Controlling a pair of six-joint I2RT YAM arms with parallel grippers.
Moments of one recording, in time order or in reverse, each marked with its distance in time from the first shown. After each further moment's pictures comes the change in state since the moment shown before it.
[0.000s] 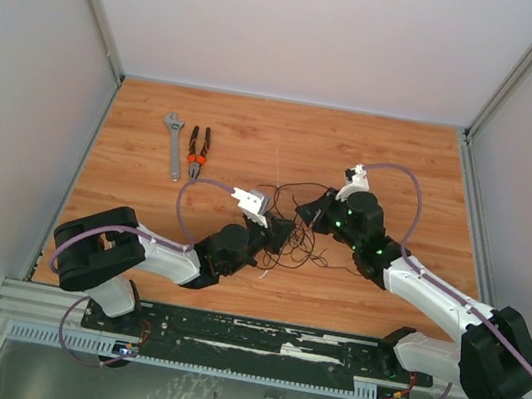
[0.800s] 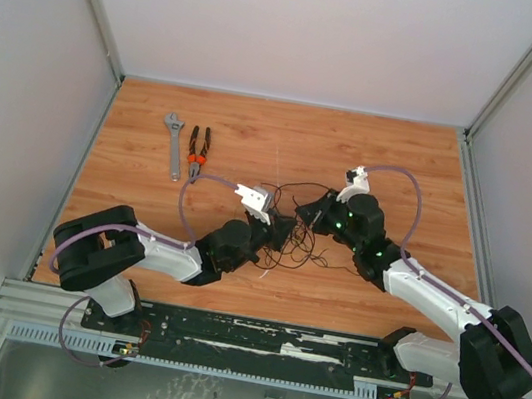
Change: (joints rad) left arm 0.021 0.000 0.034 -0.028 0.021 0.038; right arm -0.002 0.000 -0.027 0.046 -0.012 0.019
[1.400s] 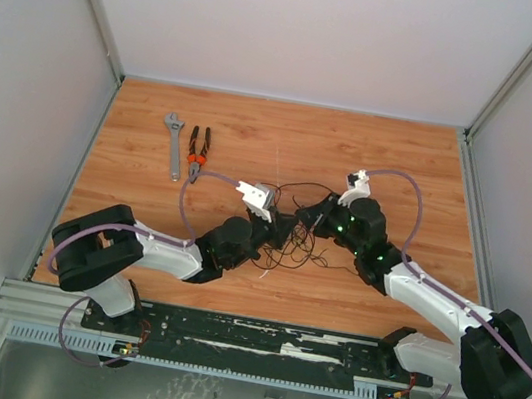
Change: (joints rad) left arm 0.013 -0.011 0.015 -0.028 0.033 -0.011; right arm -0.001 -0.020 -0.041 0.037 -0.019 0.017
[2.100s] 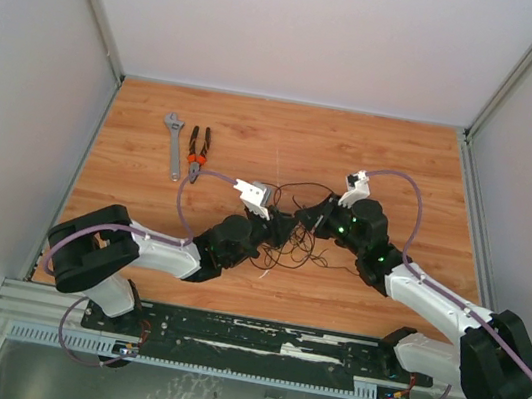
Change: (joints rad) left arm 0.011 -0.017 0.000 -0.039 -0.021 -0.030; right arm -0.010 -0.003 -0.013 0.019 -0.051 -0.013
